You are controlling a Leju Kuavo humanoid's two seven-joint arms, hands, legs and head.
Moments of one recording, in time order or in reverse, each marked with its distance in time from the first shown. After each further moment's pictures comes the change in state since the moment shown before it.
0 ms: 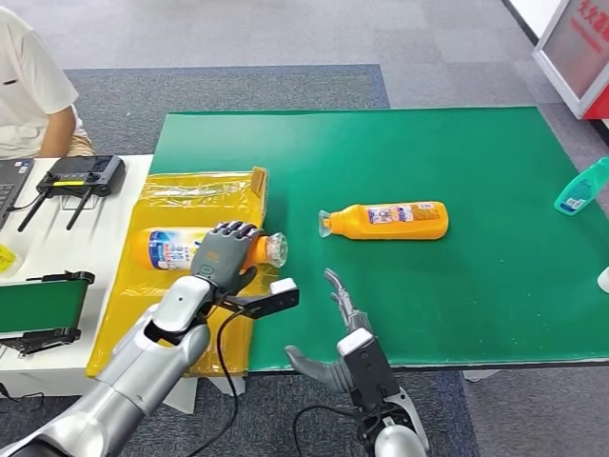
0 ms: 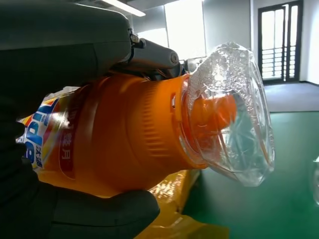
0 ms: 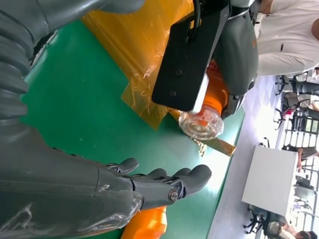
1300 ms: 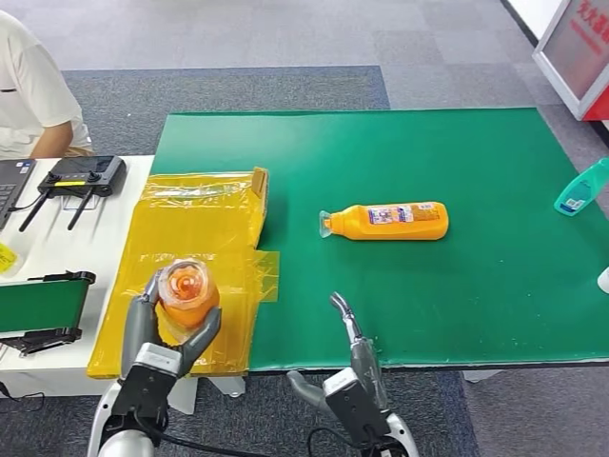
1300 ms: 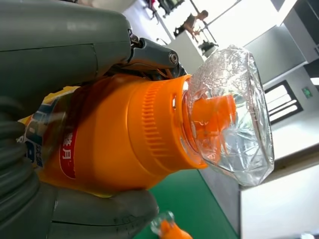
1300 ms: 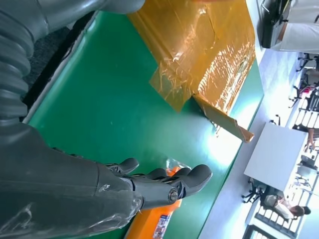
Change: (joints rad) left arm 0.622 -0.008 0.194 -0.807 0.727 0.157 -0.276; right arm 0.053 -0.070 0.115 0.018 0.120 -0.226 -0.004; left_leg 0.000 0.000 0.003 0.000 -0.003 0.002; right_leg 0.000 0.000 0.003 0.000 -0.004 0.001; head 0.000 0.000
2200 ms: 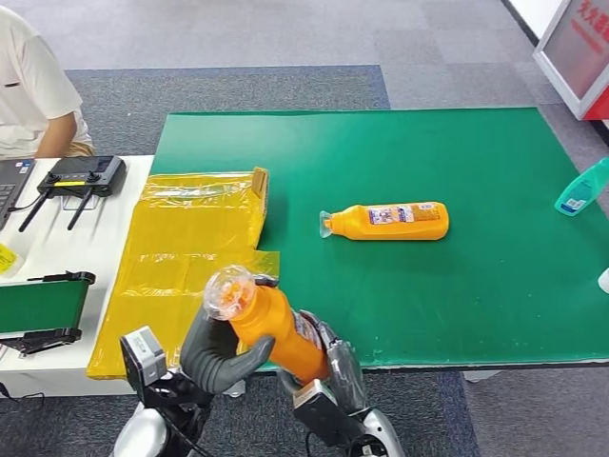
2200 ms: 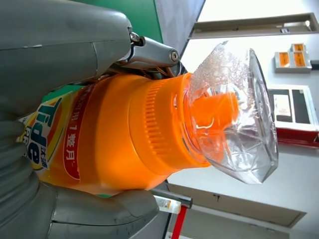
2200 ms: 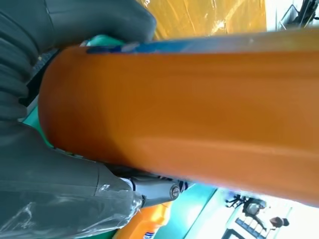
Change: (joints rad) left arm -0.090 0.013 -0.186 0.103 0.695 -0.403 -0.116; right arm -0.098 0.017 0.098 0.215 0.034 -0.077 -0.089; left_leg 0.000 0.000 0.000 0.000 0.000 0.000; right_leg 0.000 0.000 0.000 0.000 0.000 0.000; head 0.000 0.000
